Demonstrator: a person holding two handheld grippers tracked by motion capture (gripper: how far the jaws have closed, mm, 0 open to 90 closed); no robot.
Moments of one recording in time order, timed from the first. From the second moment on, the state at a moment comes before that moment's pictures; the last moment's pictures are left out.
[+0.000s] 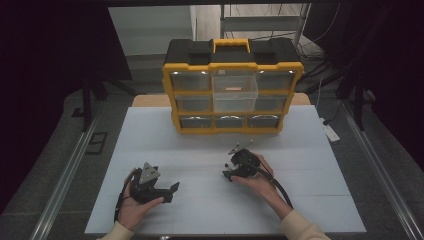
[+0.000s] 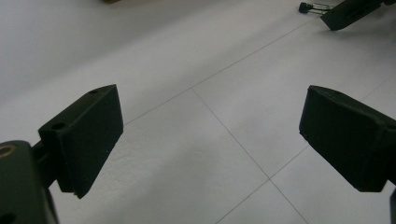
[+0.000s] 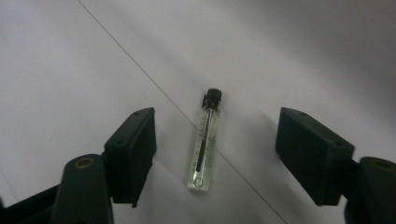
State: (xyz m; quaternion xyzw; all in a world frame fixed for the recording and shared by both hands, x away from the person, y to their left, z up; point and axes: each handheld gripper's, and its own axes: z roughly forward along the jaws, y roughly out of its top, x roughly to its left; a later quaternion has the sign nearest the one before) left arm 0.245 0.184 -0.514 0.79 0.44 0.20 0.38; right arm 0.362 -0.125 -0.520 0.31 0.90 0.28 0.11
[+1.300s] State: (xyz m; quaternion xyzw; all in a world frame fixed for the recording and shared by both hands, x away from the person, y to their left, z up) left arm 0.245 0.185 -0.514 0.79 0.44 0.20 0.38; right arm 0.351 -0.142 -0.484 0.31 0.88 0.34 0.11
